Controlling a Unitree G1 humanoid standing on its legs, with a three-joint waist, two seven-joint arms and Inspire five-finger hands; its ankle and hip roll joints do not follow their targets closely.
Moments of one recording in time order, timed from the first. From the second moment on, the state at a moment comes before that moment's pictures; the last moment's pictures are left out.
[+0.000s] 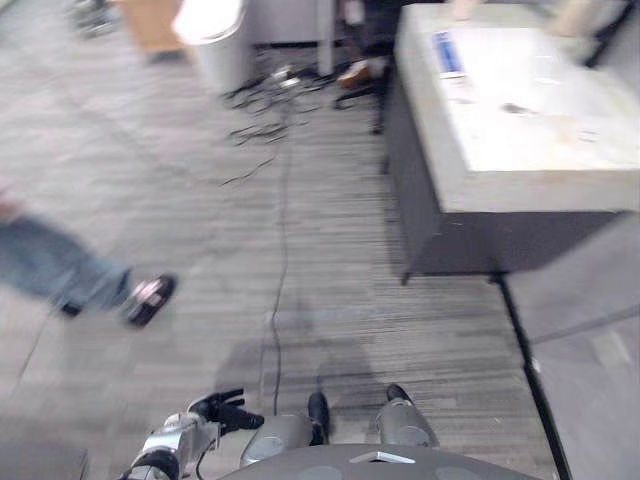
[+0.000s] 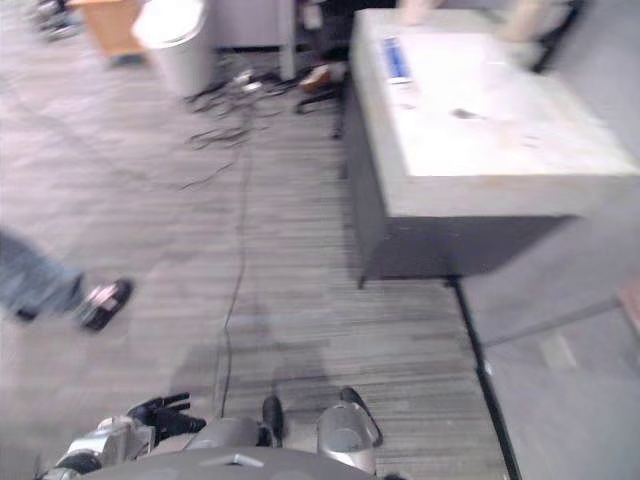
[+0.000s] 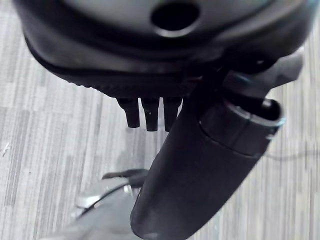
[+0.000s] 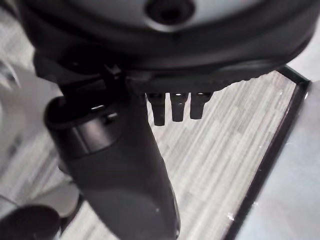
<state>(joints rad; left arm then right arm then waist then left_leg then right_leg) 0.08 0.35 -0.06 0.96 -0.29 0.17 -0.18 0.20 -0.19 0.34 1.02 -0.27 0.23 0.04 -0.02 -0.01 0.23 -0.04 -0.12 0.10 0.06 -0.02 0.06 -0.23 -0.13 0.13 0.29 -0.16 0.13</state>
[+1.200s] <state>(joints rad) 0.16 0.28 0.02 1.08 -0.42 0.14 -0.13 0.08 -0.31 0.36 0.90 -0.31 0.27 0.02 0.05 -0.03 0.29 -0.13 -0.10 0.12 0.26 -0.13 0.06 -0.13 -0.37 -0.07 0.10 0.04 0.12</state>
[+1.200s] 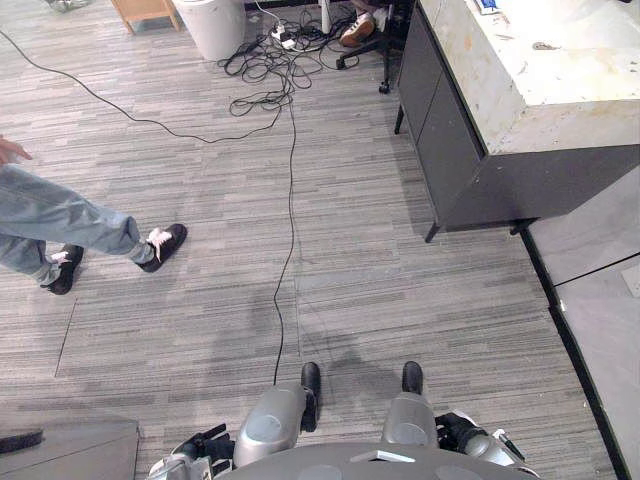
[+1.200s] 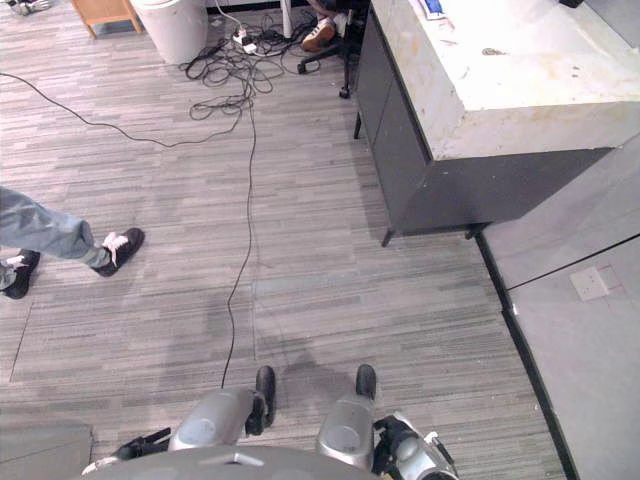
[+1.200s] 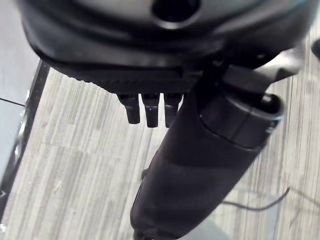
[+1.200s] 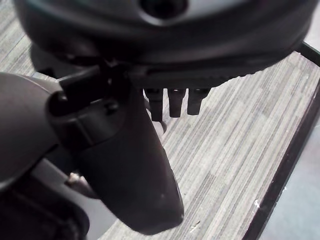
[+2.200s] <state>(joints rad) 0.12 0.24 -0.03 1.12 -0.39 0.14 -0.12 0.02 -0.31 0.31 1.03 -0.14 0.18 -0.05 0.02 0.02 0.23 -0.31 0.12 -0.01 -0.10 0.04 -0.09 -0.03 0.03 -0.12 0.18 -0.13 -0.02</state>
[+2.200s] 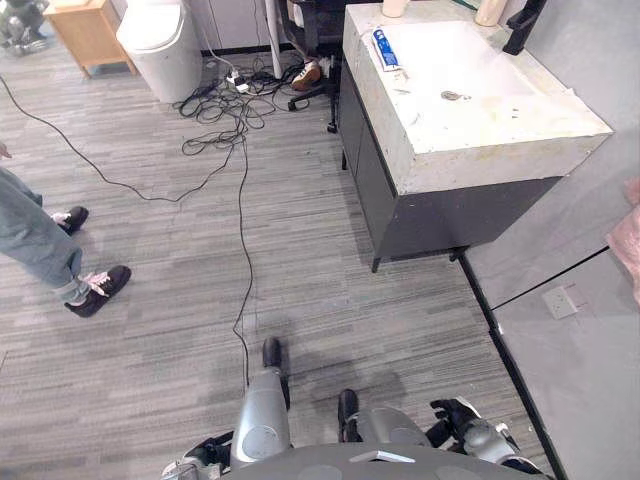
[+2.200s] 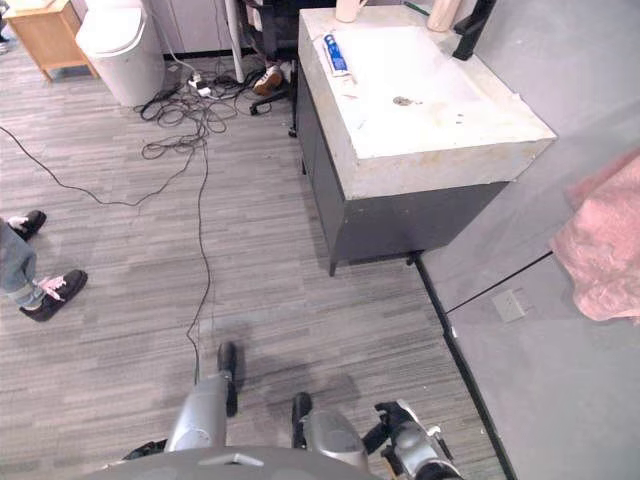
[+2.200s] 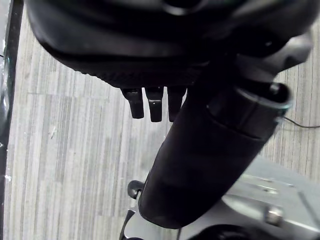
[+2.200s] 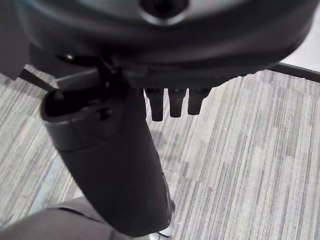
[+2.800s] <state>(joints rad) 0.14 0.32 0.05 1.05 -0.39 0.11 -0.10 0.04 -0.34 0.33 0.92 -0.27 0.16 -0.04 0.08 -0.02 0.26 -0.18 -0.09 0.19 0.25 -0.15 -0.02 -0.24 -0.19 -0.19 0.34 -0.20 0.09</state>
